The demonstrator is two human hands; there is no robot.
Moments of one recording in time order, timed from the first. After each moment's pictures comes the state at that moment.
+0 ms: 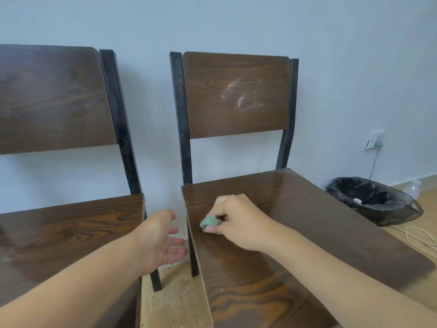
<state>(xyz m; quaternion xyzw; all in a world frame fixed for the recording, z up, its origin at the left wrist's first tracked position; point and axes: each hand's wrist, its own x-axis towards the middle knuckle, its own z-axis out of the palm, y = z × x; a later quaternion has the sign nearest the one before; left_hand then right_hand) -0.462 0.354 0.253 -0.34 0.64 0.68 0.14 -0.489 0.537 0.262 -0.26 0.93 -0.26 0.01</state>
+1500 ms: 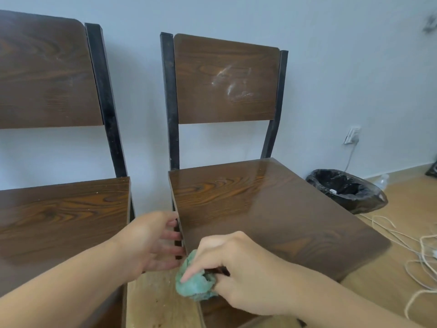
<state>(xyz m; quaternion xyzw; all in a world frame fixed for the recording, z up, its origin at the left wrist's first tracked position) -0.419 0.369 0.252 -0.28 0.68 0.66 0.15 -0.393 0.567 0.258 -0.43 0.85 -0.31 0.08</state>
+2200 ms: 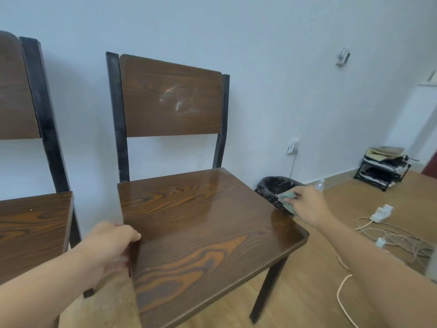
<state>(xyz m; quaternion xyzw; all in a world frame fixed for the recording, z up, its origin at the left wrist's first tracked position) -0.423 0.398 0.252 -0.23 0.77 0.58 0.10 -0.473 0.819 0.268 0.10 0.96 -0.22 -0.17</state>
